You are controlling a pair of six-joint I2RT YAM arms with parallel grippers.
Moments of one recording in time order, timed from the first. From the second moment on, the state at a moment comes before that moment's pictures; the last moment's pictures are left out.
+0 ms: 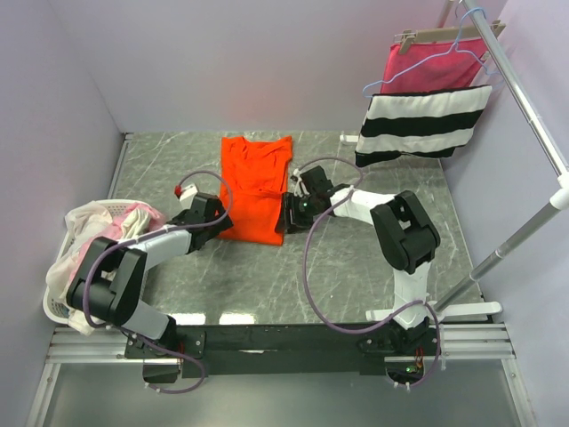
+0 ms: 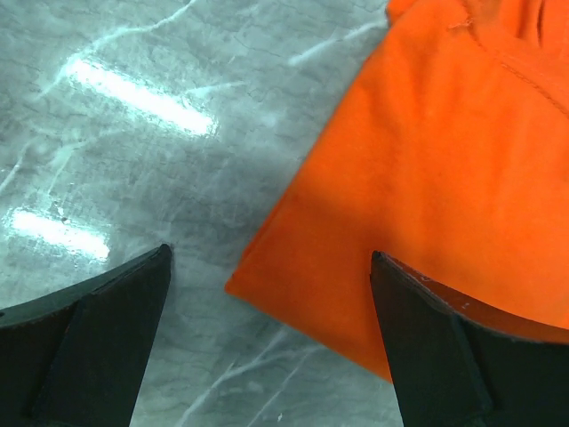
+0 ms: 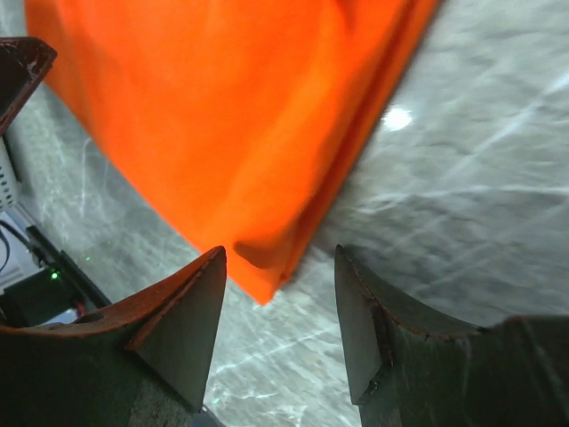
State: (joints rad) left arm -0.37 1.50 0.68 -0.05 -0.37 -0.78; right arm 0.53 1.98 1.24 -0.24 -0.47 0.51
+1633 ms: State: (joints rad) left arm -0.67 0.98 0.32 -0.19 -0.12 -1.05; right arm 0.58 1.57 0.79 -0.33 -0.31 0.53
